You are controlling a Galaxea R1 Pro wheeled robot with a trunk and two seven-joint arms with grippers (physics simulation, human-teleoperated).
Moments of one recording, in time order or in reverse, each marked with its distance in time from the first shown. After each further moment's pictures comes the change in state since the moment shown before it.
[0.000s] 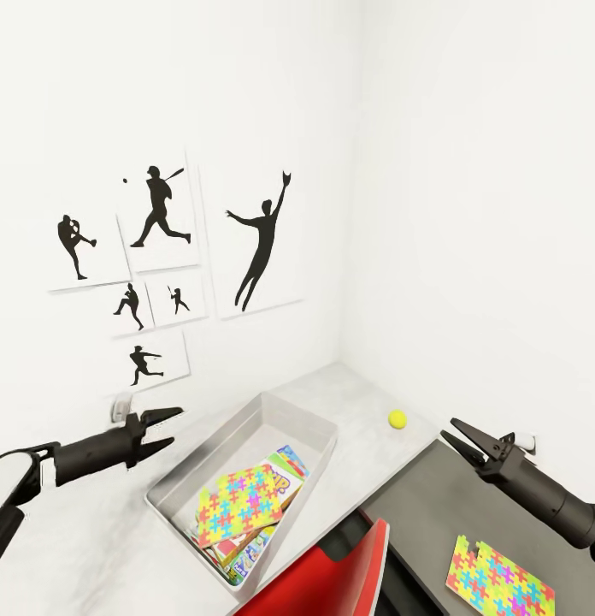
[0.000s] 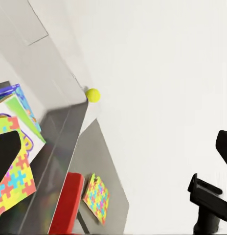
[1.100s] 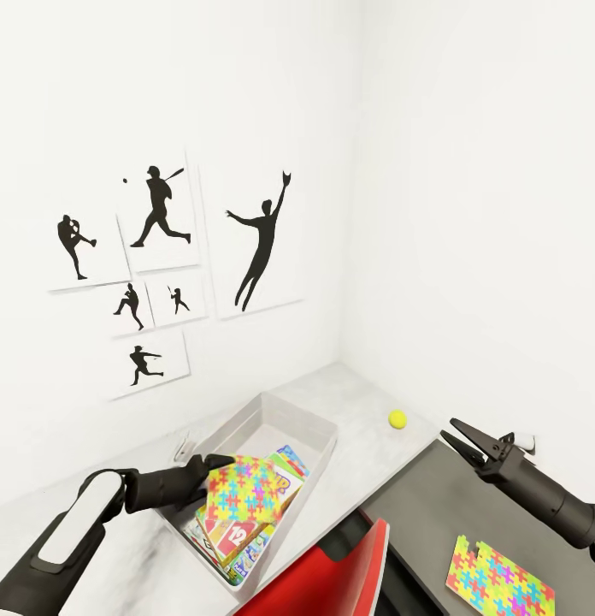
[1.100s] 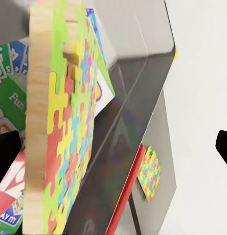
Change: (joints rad) left arm -0.025 -0.178 -0.205 0.178 -0.170 -0.106 0.184; right arm 0.000 0.001 0.001 0.000 0.002 0.000 0.000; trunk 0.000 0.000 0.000
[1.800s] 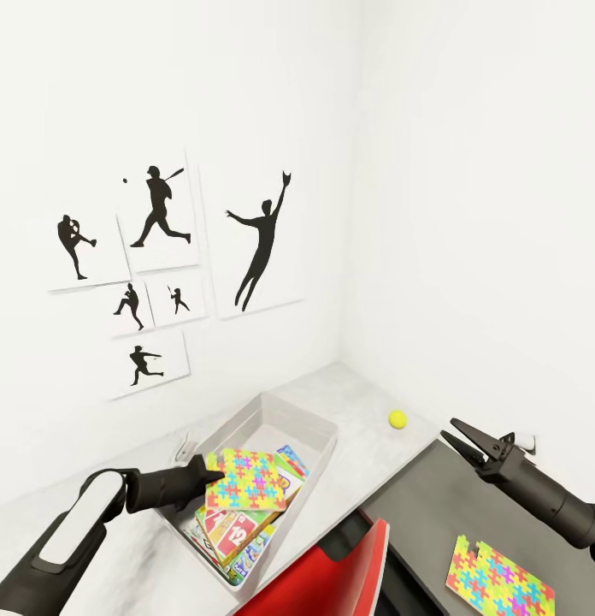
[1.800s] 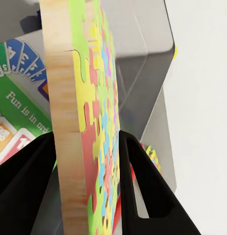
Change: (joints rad) left arm 0.000 -0.002 -0.005 -0.003 0.000 -0.001 0.002; right arm 0.000 -0.001 -0.001 0.000 0.000 0.000 0.000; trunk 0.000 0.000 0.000
